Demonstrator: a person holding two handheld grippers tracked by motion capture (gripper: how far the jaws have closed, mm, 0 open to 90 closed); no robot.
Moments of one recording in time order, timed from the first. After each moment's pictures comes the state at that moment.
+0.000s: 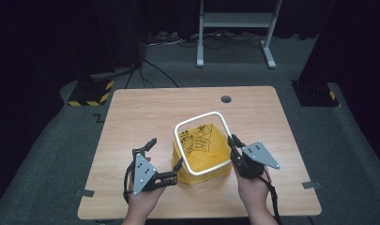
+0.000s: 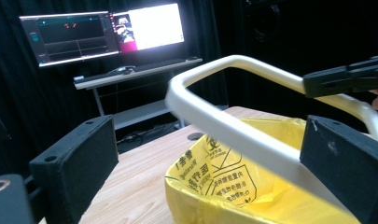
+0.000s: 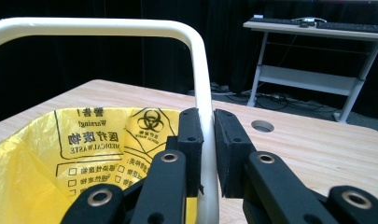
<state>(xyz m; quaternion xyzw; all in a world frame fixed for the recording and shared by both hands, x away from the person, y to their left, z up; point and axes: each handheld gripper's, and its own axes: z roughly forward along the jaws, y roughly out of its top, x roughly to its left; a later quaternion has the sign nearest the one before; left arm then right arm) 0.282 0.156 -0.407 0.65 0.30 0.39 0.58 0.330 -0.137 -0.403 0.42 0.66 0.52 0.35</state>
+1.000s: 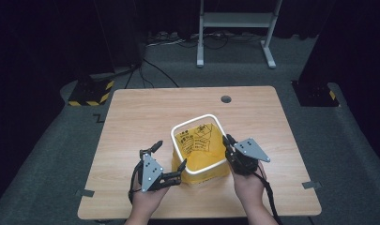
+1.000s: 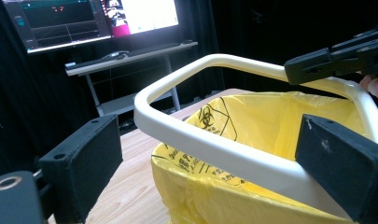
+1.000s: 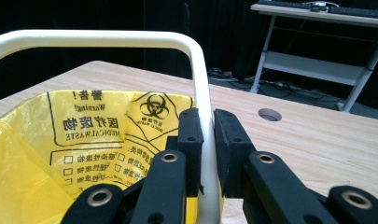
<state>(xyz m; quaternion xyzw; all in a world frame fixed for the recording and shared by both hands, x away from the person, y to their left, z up) 0.291 0.148 -0.424 0.67 0.30 0.38 0.55 0.343 -0.125 -0.410 0.42 0.68 0.49 0.34</state>
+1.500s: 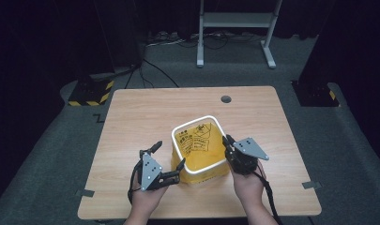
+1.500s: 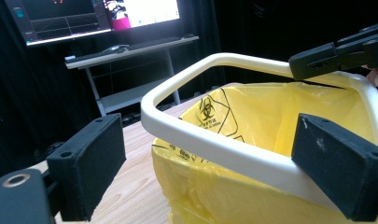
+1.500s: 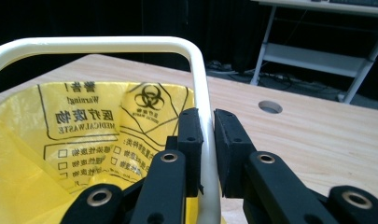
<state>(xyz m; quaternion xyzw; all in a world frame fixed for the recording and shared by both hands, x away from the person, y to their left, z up) 0.295 0.152 -0.431 0.68 0.31 0.38 0.55 0.348 -0.125 -0.413 0.43 0.69 0.48 0.33</state>
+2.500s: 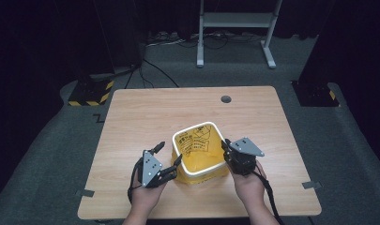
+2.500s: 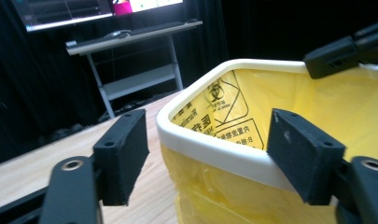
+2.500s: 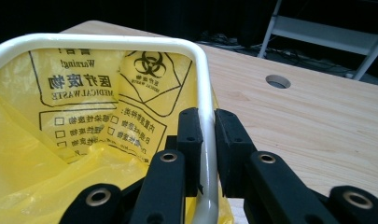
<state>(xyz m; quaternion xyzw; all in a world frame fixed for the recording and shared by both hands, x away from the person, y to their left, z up) 0.301 0.152 -0.439 0.70 0.32 0.37 0.52 0.351 -0.122 -0.420 0.43 0.72 0.44 0.31</state>
